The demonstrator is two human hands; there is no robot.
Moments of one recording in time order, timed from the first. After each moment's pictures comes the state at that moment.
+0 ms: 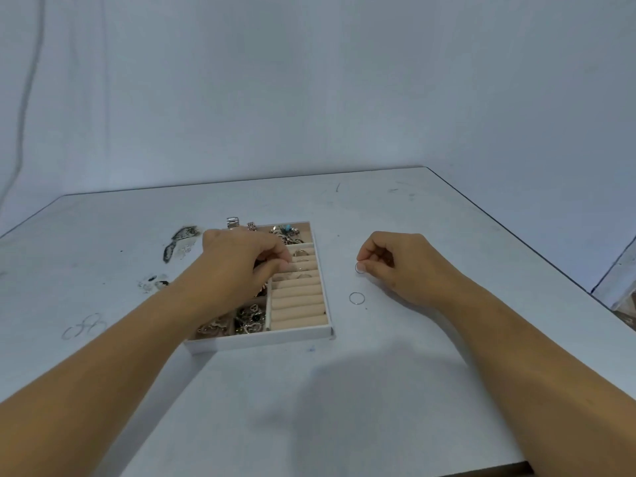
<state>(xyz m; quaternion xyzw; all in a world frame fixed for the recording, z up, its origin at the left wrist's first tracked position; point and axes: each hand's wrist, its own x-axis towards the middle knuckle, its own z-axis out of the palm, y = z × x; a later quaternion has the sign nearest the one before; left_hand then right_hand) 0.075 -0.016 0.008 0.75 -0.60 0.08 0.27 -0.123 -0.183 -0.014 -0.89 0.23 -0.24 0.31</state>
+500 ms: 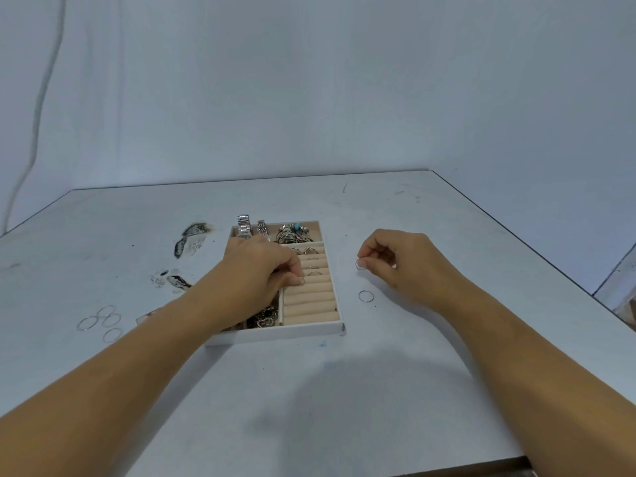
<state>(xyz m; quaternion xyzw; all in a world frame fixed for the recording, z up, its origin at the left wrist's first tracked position) 0.076 -0.009 -0.007 0.70 -0.66 0.08 0.27 -0.117 -0.171 -0.012 -0.90 0.20 -0.28 0.28</state>
